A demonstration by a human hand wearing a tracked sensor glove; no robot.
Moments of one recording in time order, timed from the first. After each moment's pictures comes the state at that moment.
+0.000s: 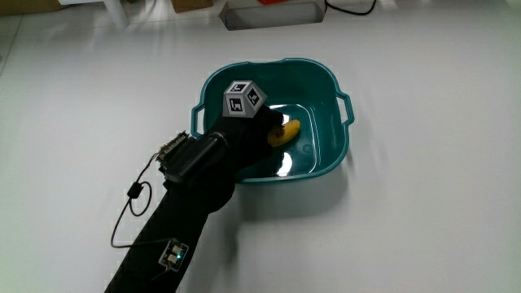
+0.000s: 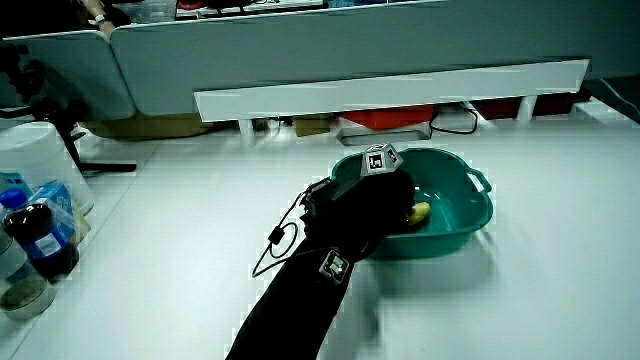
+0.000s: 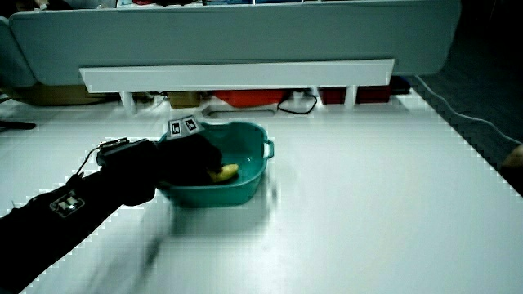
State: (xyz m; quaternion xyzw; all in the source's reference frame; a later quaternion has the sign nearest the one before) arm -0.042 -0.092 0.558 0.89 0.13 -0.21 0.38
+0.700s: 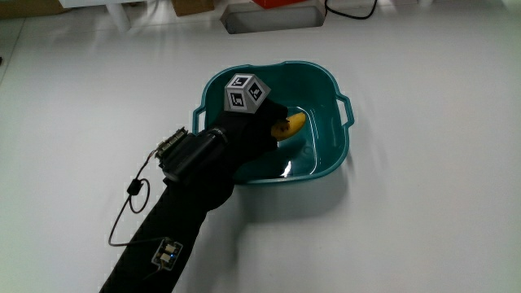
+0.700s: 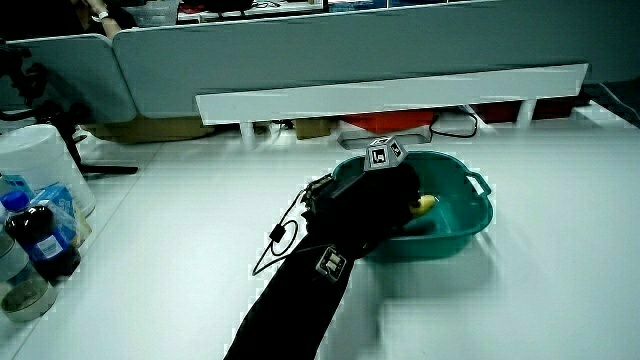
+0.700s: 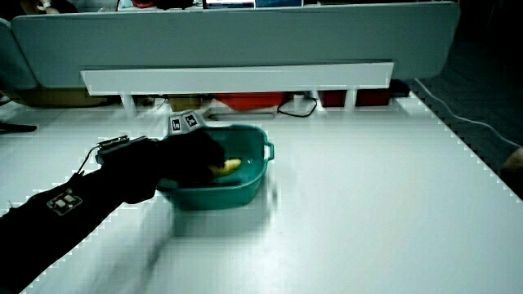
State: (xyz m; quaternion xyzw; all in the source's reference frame) arm -0.037 -0.103 0.510 0.89 0.17 -0.25 0.33
